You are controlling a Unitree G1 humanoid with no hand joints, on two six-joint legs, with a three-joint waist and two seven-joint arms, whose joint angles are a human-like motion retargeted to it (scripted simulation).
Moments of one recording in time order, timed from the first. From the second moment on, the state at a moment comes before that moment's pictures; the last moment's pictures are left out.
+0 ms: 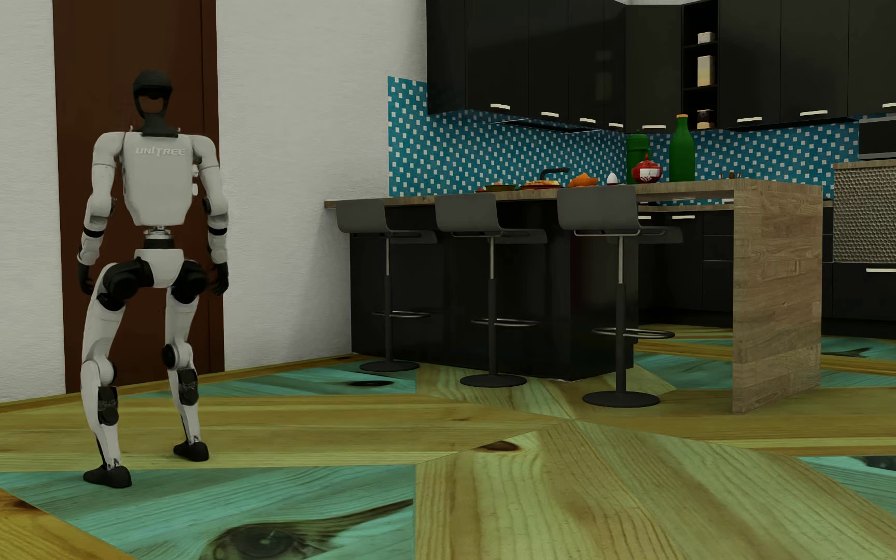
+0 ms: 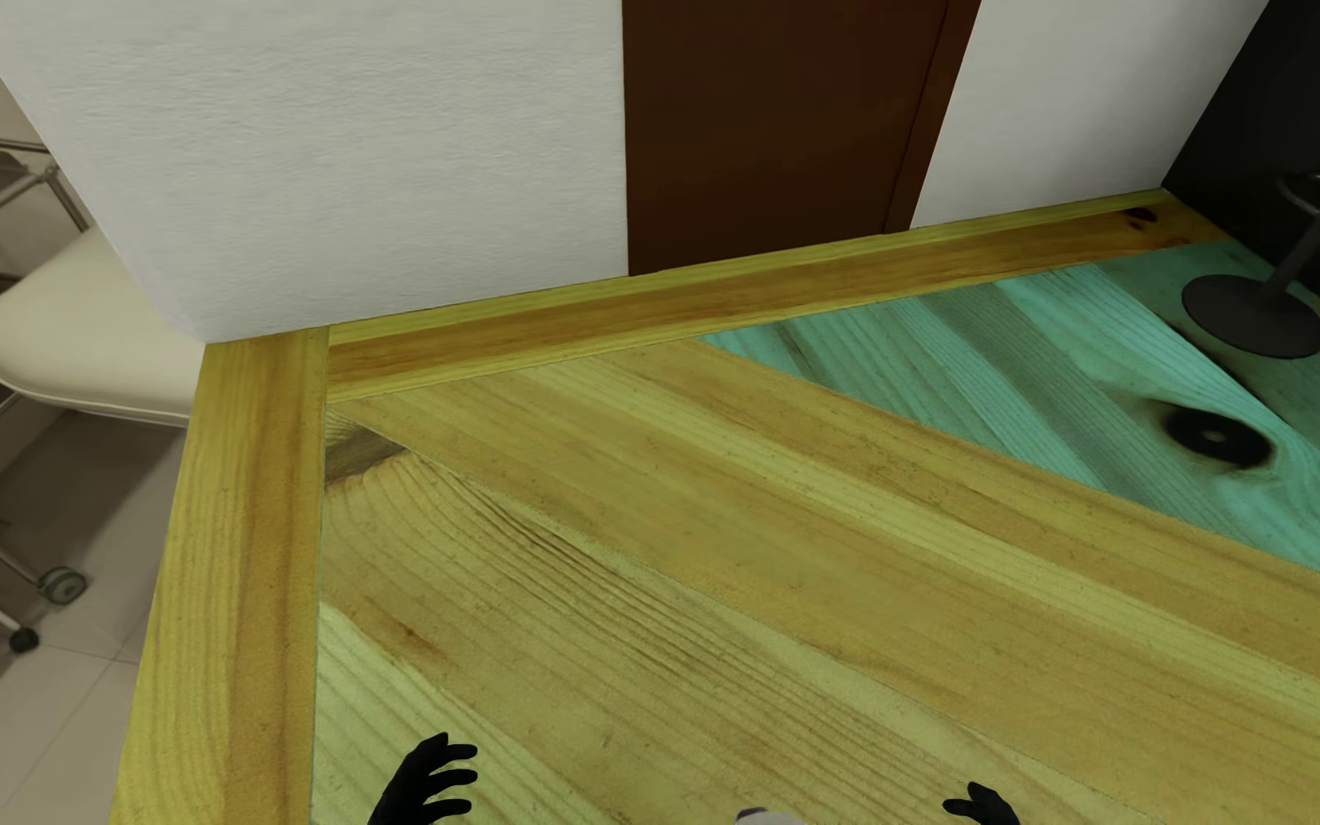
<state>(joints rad) -0.32 -0.52 -0.20 0.17 -0.08 -0.03 0.11 0.00 0.00 0.81 0.81 0.20 0.22 -0.46 -0.29 0.17 -0.18 -0.11 0.06 -0.08 0.03 0.59 0.66 -0.05 0.03 -0.01 0.07 0.03 -0.17</state>
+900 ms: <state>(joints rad) -0.38 -0.53 -0.16 0.17 -0.05 -0.04 0.10 -0.01 0.00 0.89 0.91 0.20 0.26 -0.49 -0.39 0.14 -0.22 -0.11 0.06 -0.09 0.02 0.59 0.69 0.03 0.00 0.06 0.03 -0.08 -0.16</state>
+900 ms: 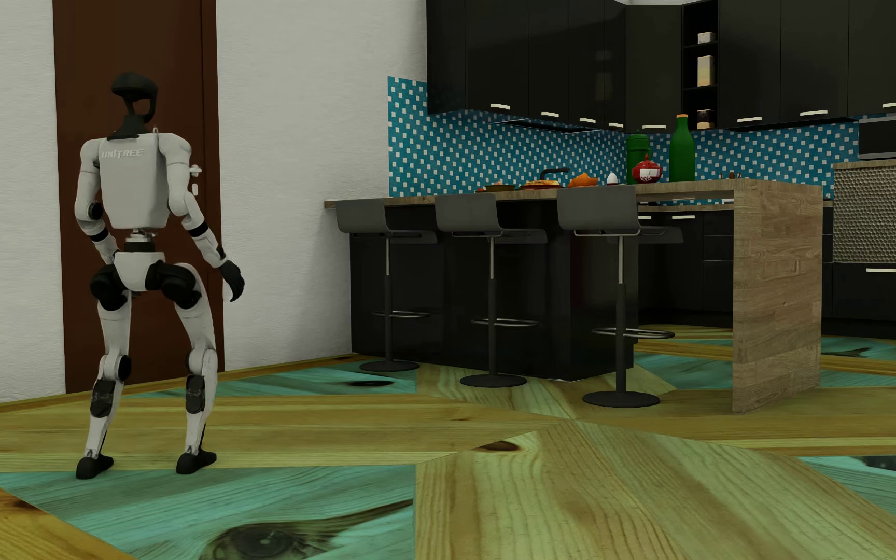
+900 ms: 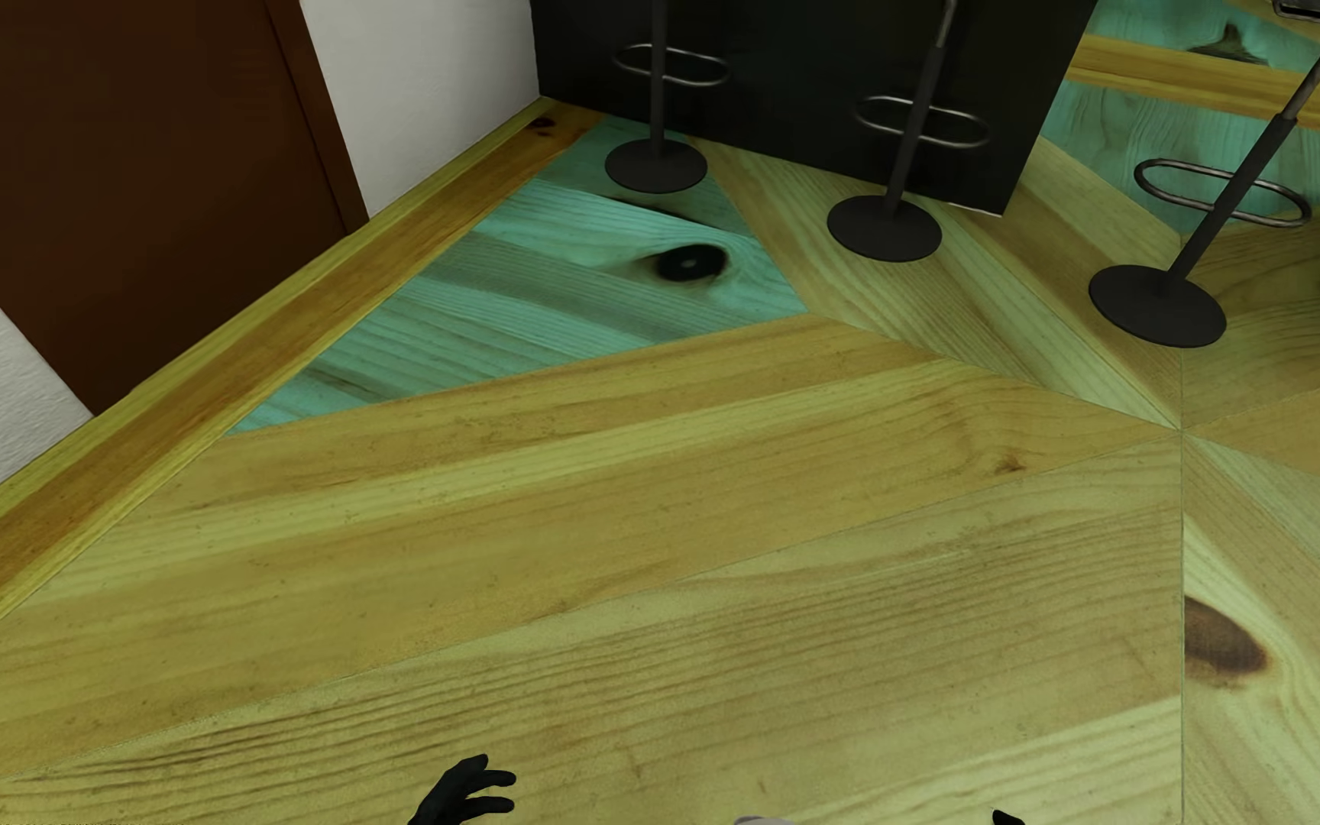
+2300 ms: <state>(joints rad) -0.34 -0.45 0.03 0.09 -0.07 -0.02 -0.03 0.04 0.01 0.70 0.68 0.23 0.16 -0.37 -0.23 0.16 -0.18 -0.10 0.07 -0.04 0.03 0.64 0.59 0.03 0.01 0.09 -0.01 -0.02 0.01</state>
